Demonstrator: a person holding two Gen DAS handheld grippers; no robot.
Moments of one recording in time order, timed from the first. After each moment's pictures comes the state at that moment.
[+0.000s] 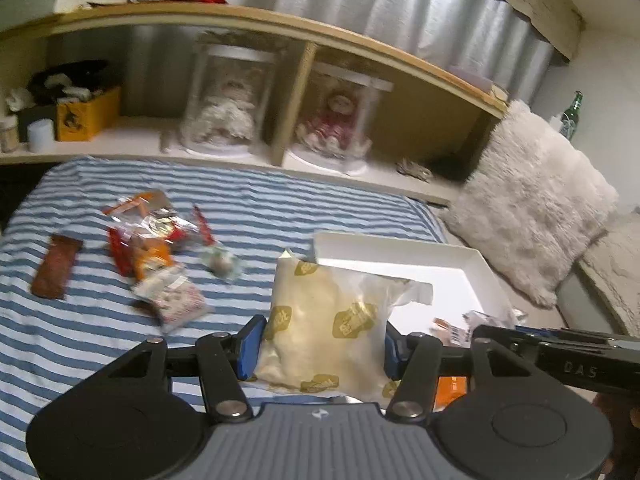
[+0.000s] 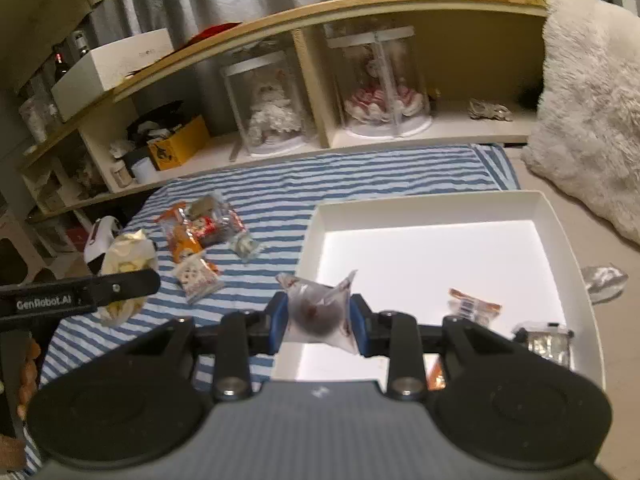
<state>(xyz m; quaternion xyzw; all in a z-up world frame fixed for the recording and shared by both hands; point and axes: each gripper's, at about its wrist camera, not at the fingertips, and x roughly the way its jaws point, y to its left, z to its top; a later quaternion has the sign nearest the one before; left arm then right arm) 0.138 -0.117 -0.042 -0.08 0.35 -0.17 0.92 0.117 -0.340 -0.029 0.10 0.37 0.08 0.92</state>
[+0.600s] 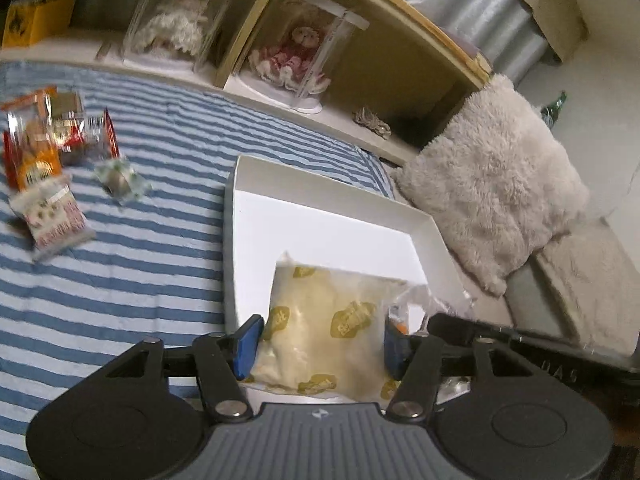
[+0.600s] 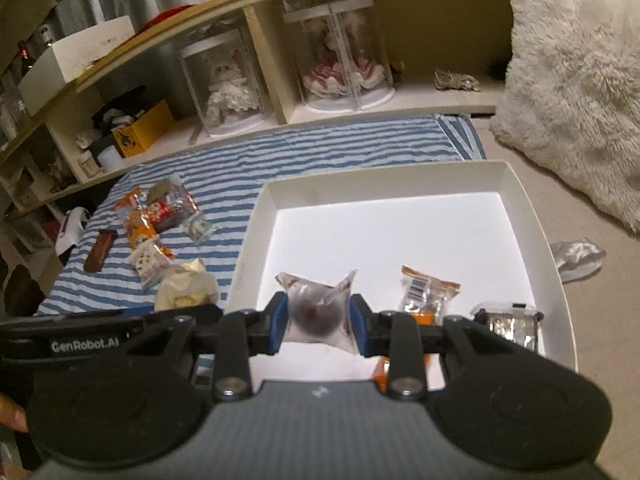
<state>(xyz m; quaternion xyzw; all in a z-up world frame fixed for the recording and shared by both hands) 0.171 -0.167 -0.098 -0.17 0.41 -0.24 0.86 0.124 -0.367 -0.049 0.10 0.41 0.04 0.91</state>
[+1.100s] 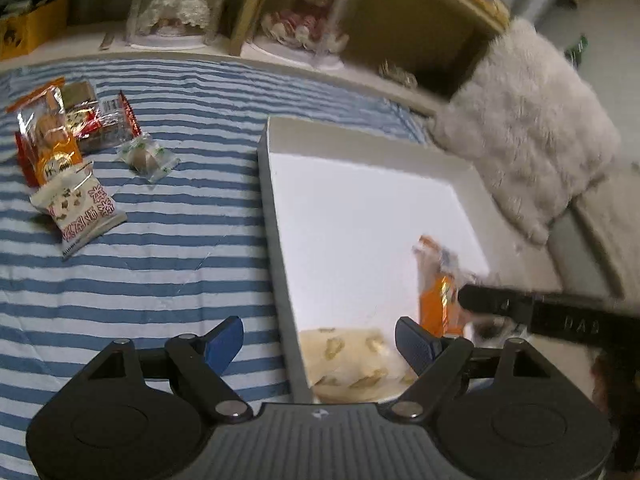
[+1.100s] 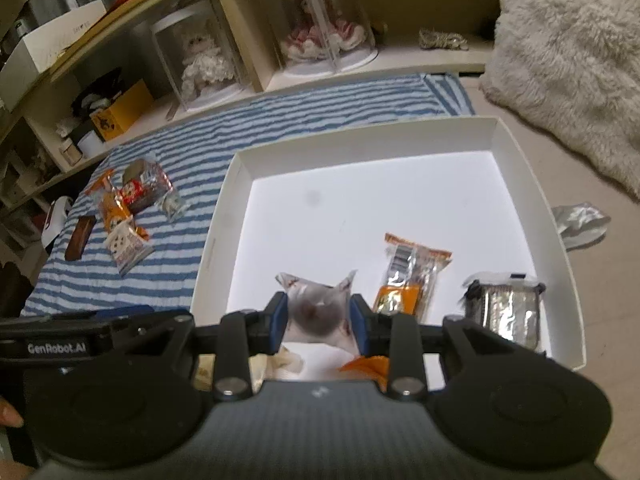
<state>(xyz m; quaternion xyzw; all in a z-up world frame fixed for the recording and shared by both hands) 0.173 -0.166 -0.111 -0.06 0.46 -0.21 0.86 0.141 -0.380 -0.076 0.12 0.45 0.03 0.88</state>
